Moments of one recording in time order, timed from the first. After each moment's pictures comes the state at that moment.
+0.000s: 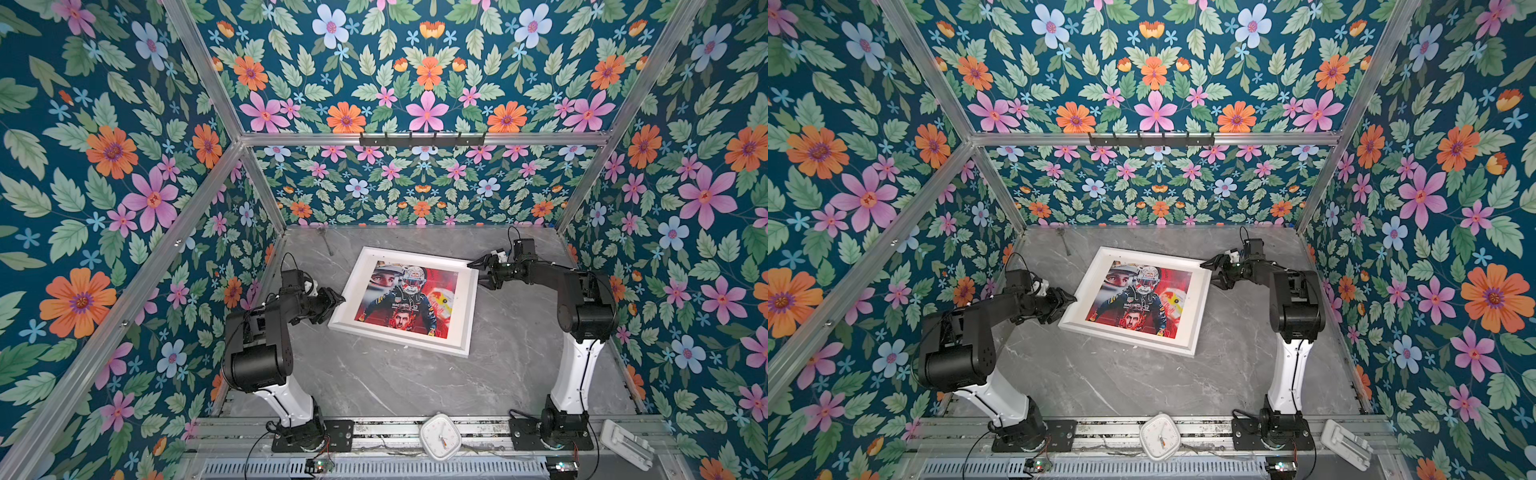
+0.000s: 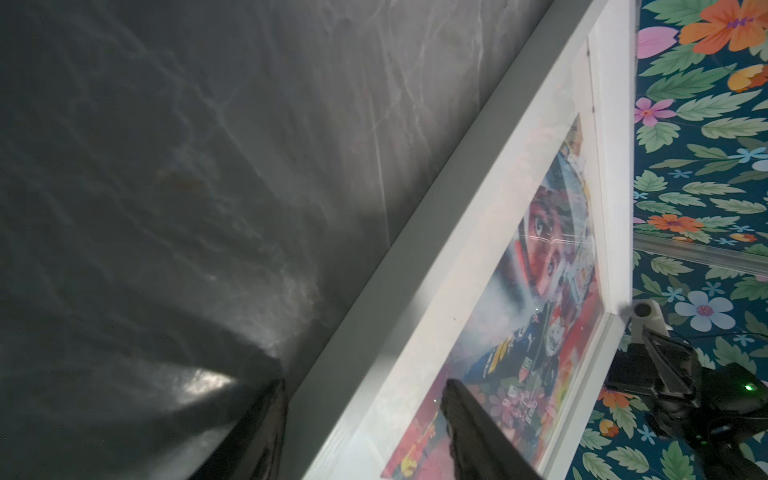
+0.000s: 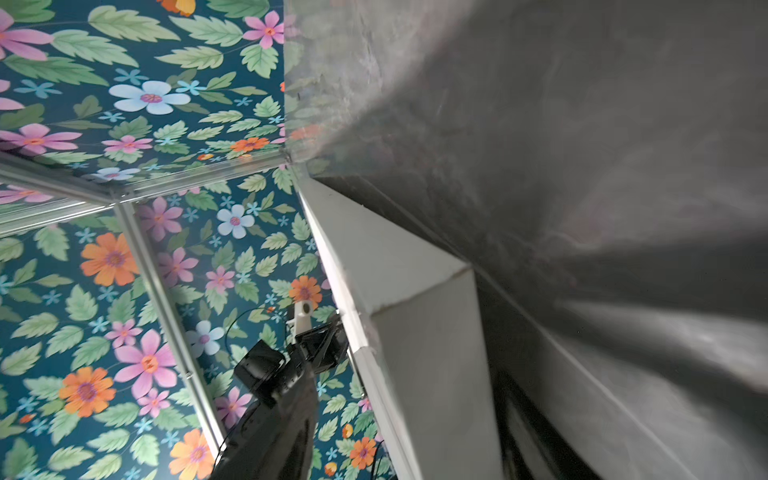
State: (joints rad) left arm 0.15 1.69 0.87 -0.27 0.59 -0.54; right arm -0.01 2.09 1.36 -0.21 -0.90 0.84
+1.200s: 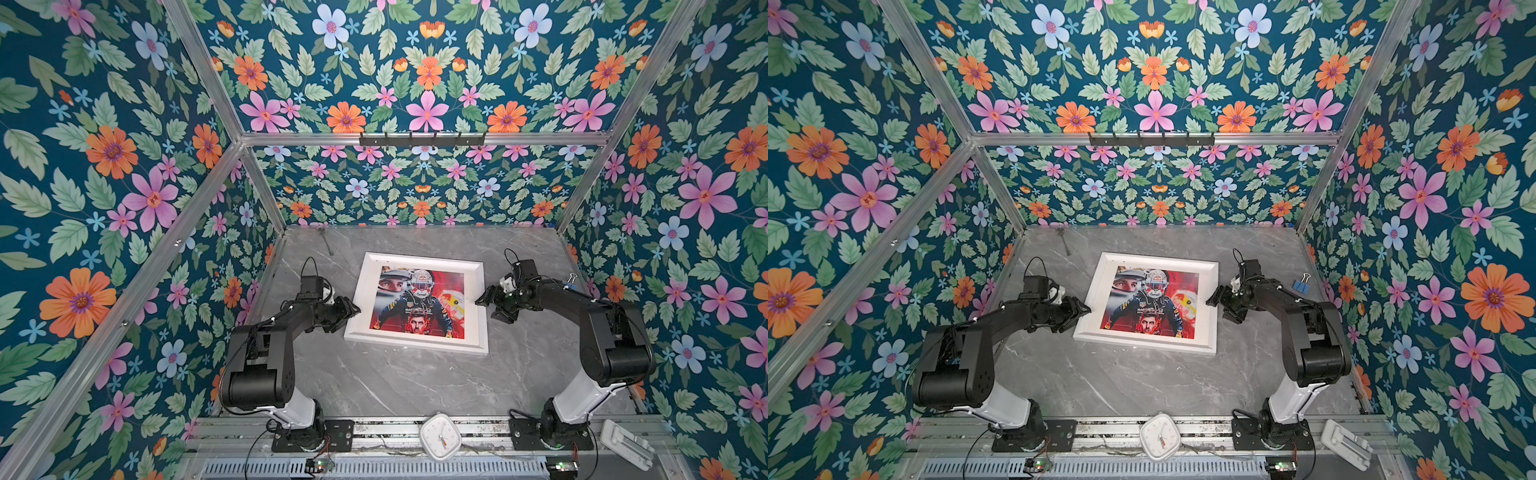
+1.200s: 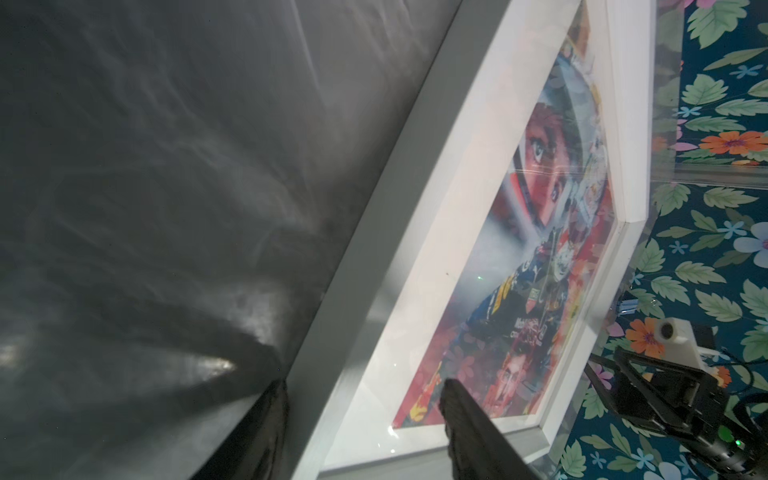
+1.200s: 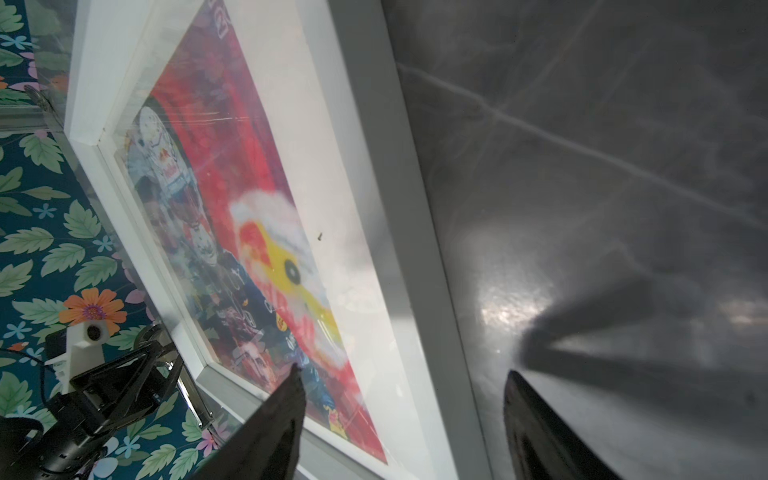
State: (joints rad) left arm -0.04 1.55 0.74 -0.29 0.52 -0.58; right arm 0.09 1.71 0.98 -0.45 -0.50 0.61
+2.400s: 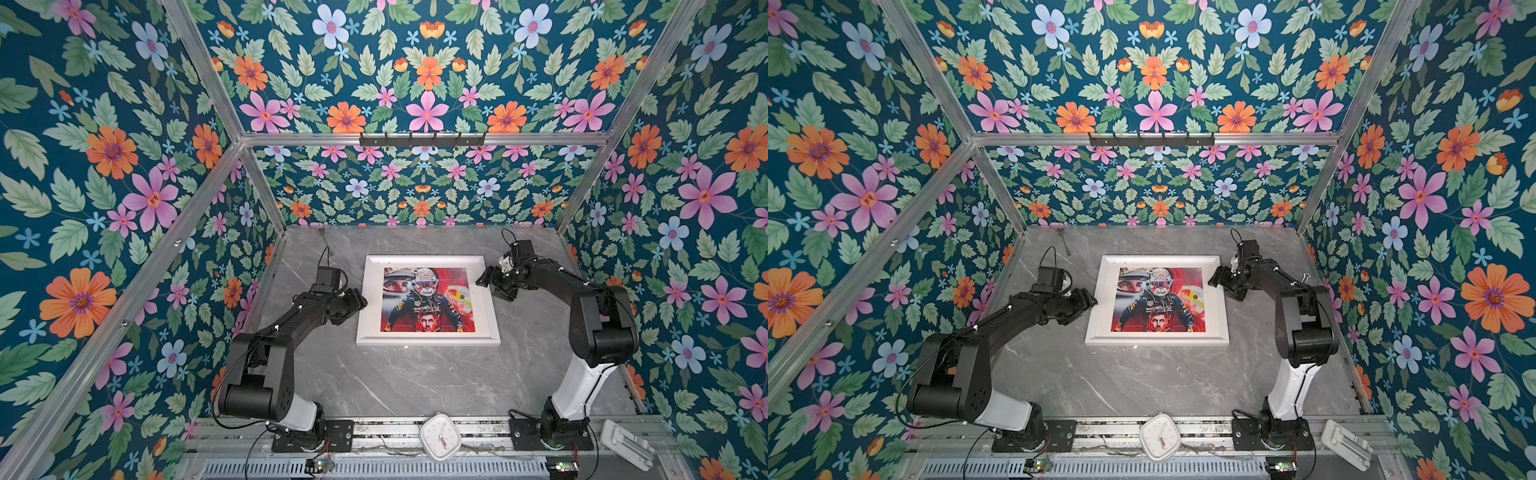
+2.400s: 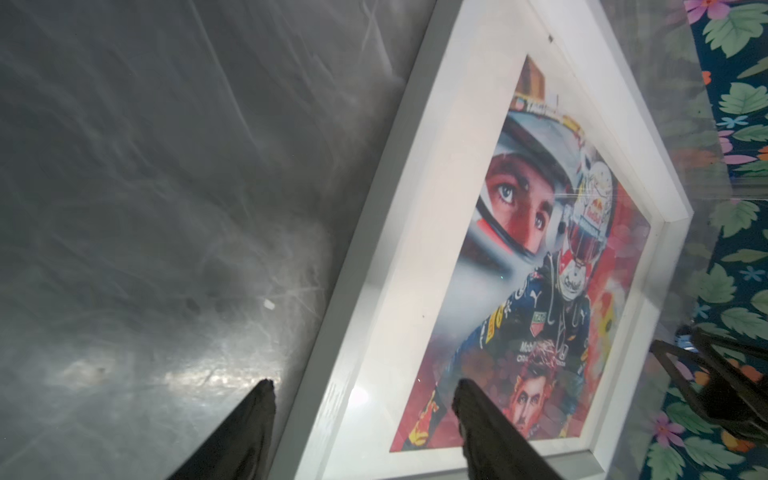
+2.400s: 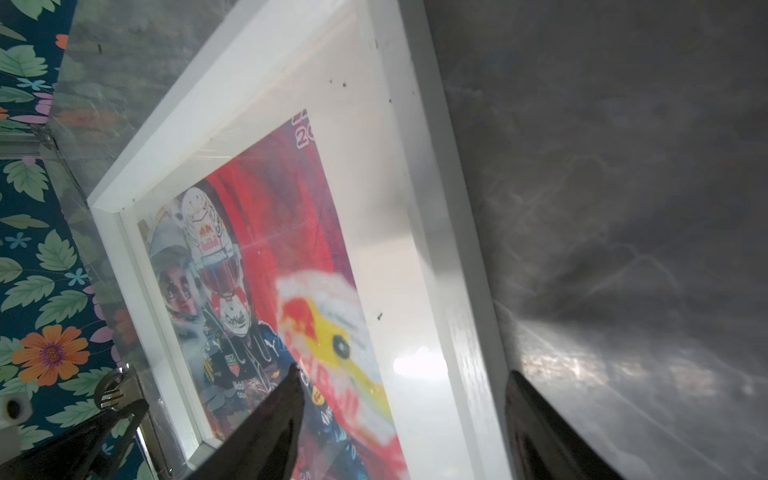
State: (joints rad) left arm -0.17 1.48 0.86 -0.38 0.25 -0.64; right arm 0.06 1.83 1.23 -0.52 -0.39 0.53
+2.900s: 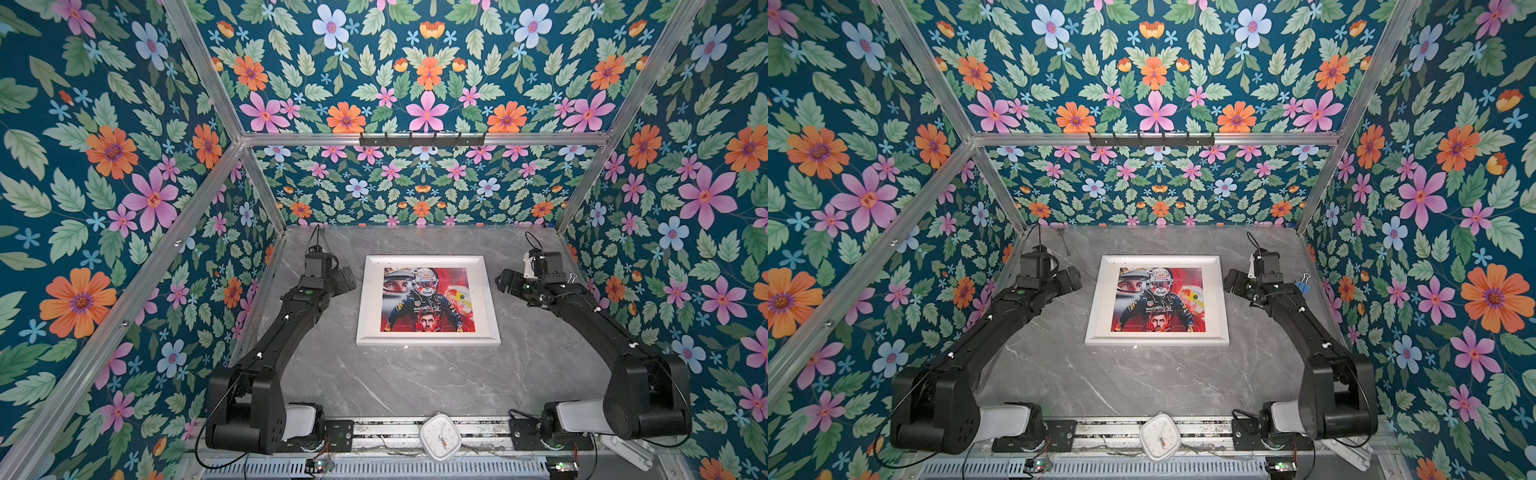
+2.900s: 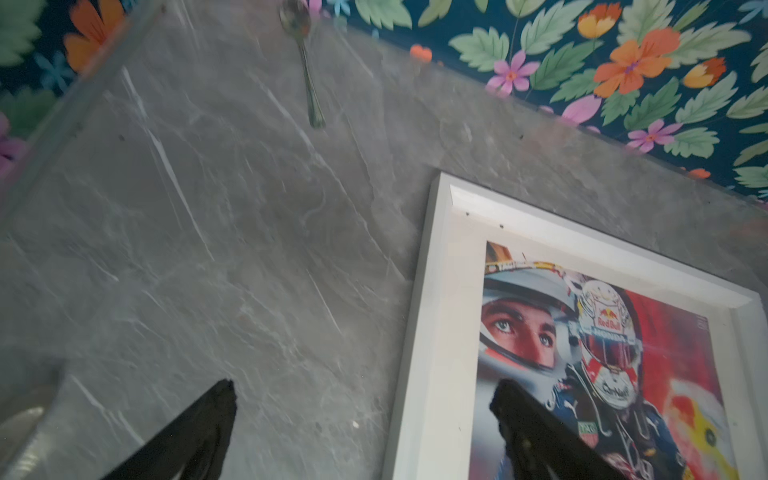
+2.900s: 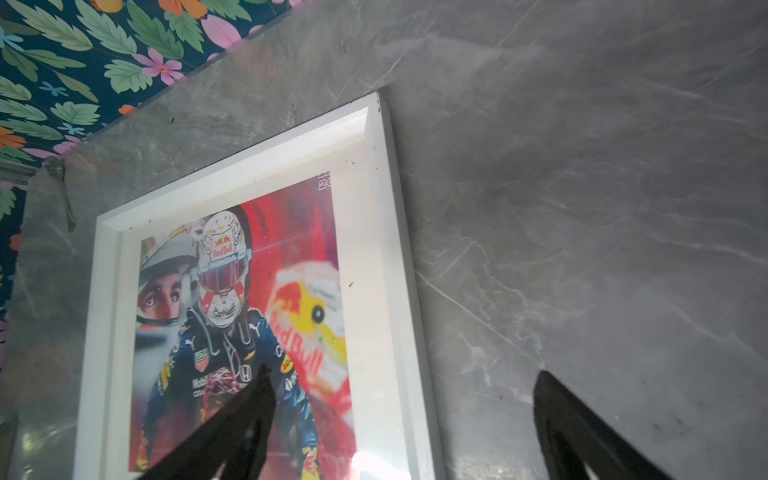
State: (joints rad) left arm -0.17 1.29 0.86 -0.23 -0.14 -0.32; right arm 0.06 1.30 0.84 -0.33 -0.10 0.38
